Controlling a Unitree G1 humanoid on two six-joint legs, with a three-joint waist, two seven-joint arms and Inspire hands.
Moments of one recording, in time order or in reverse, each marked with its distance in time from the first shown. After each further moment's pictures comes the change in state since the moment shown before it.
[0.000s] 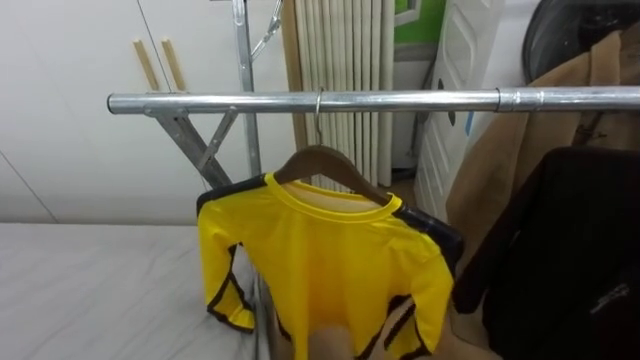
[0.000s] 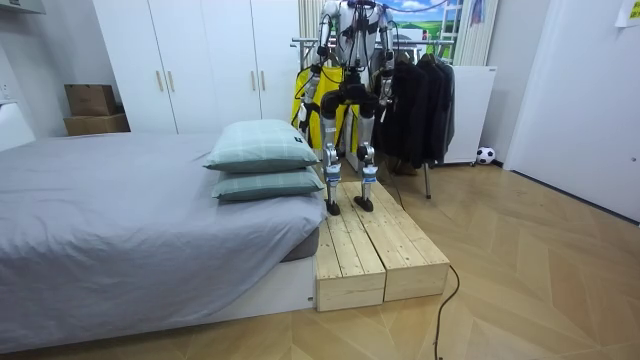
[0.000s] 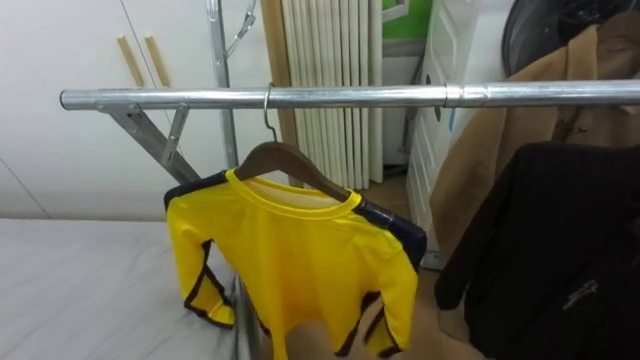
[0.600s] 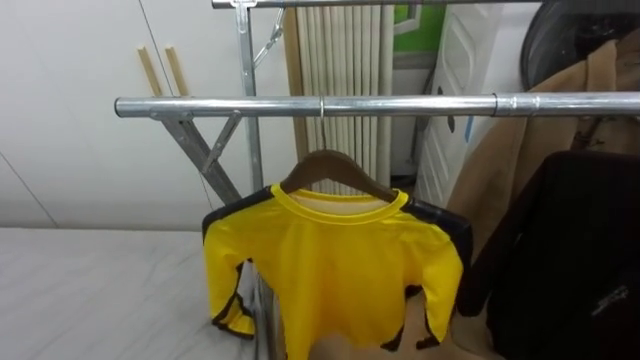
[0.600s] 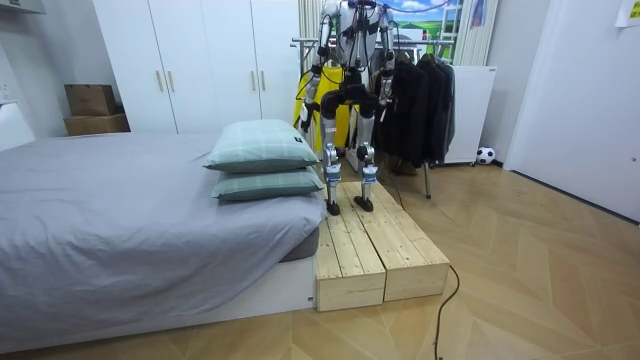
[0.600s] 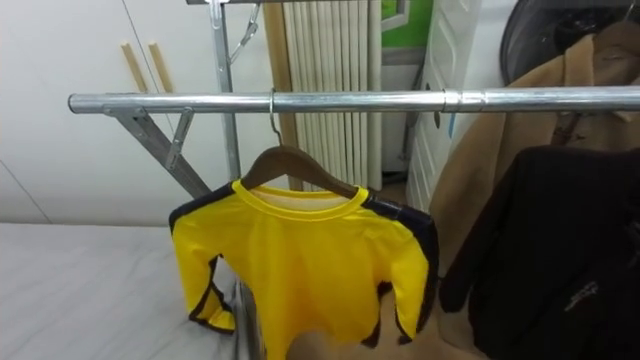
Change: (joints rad) left arm 0.003 -0.002 -0.006 0.001 0.003 0.000 -0.022; right arm 0.000 0.000 -0.001 -0.005 -0.019 -0.002 -0.001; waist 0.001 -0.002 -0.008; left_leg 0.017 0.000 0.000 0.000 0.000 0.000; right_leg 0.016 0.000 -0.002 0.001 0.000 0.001
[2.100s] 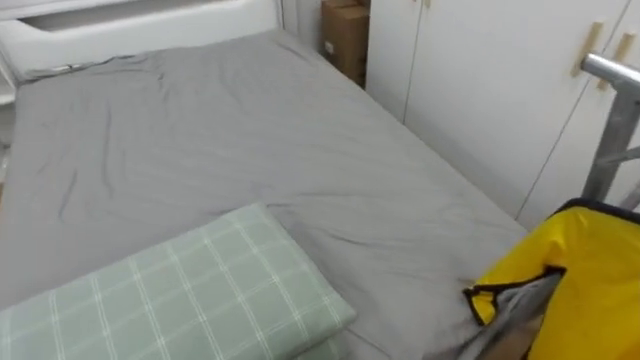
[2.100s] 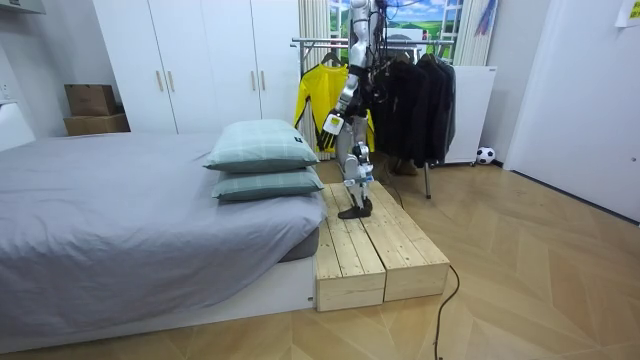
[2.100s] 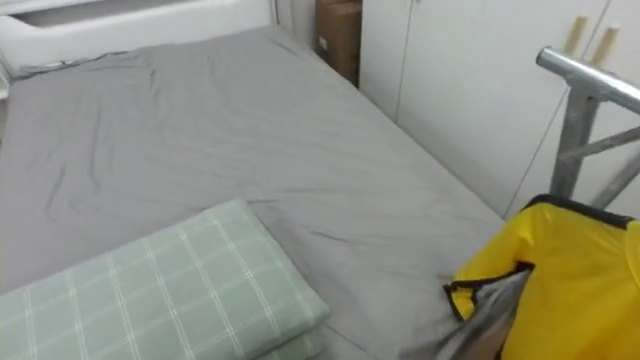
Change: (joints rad) left arm -0.030 -0.041 0.112 0.013 -0.003 0.061 -0.037; right arm -0.067 -0.037 -0.027 -0.022 -0.198 0.045 0.017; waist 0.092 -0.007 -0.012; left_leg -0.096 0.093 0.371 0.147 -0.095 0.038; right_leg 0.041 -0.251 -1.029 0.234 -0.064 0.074
